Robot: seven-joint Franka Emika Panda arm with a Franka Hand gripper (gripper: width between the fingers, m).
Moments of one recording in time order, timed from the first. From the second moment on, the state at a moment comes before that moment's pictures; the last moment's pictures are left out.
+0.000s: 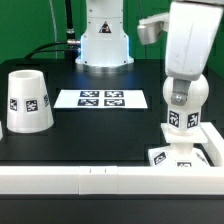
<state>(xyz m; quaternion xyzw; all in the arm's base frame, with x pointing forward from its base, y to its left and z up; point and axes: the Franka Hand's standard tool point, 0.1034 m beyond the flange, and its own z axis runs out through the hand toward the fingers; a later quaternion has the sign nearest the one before) 0.628 0.070 0.115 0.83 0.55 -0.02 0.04</state>
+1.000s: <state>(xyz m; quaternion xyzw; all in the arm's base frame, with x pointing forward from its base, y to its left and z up) 0.626 0.080 0.116 0.98 0.19 0.00 0.01</state>
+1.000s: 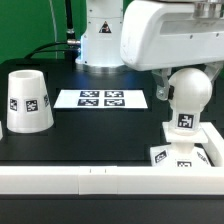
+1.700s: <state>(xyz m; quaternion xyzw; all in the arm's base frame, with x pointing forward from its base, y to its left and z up) 0.629 0.073 0.121 1.00 -0.01 0.01 0.01</state>
